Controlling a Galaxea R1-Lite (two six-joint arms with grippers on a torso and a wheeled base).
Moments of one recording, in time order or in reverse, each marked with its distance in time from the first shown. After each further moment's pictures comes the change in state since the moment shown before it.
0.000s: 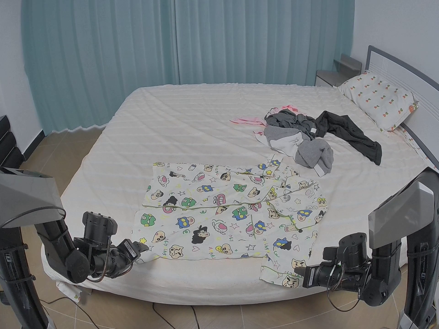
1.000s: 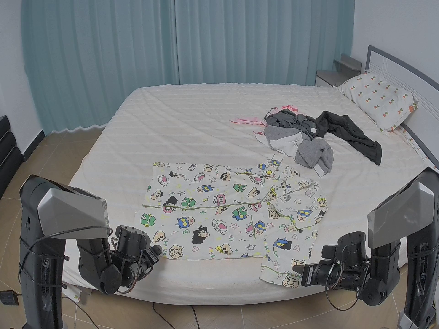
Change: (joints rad) left arm -0.127 0.249 -0.102 -0.191 0.259 -0.019; right arm 0.007 -0.001 -0.014 0.000 -0.003 0.009
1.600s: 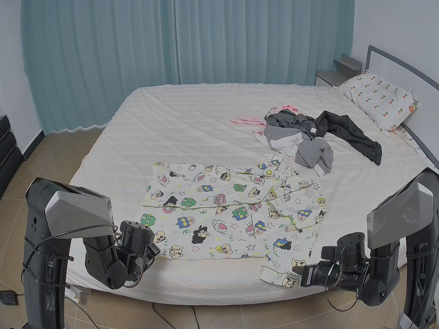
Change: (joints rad) left arm 0.001 0.042 -0.088 0.005 0.093 -0.014; right arm 0.004 0.004 0.000 0.000 -0.001 -0.001
